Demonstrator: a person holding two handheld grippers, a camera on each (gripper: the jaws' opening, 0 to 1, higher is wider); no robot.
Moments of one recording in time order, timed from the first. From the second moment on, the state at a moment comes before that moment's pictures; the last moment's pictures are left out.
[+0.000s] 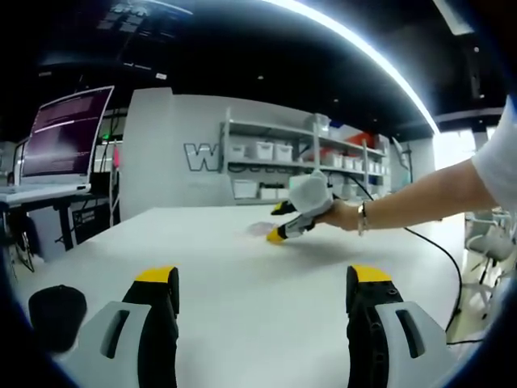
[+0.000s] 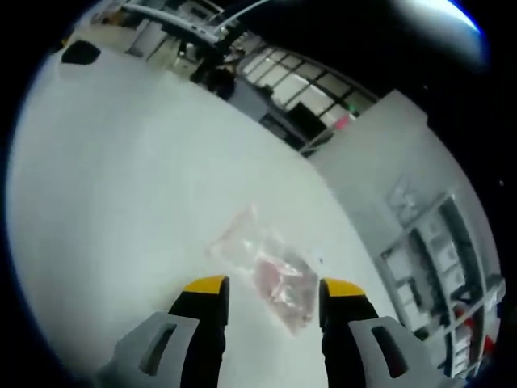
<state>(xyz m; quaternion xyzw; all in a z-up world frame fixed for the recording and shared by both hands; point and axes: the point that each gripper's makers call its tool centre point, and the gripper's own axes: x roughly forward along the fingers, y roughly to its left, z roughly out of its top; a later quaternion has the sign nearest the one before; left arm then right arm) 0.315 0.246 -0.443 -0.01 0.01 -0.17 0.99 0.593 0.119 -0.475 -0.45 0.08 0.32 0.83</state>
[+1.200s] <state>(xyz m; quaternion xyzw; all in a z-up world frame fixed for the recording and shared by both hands) 0.317 0.254 -0.446 -0.02 0.01 -0.16 0.99 0.594 0.131 -0.486 -0.42 0.07 0.36 0.83</state>
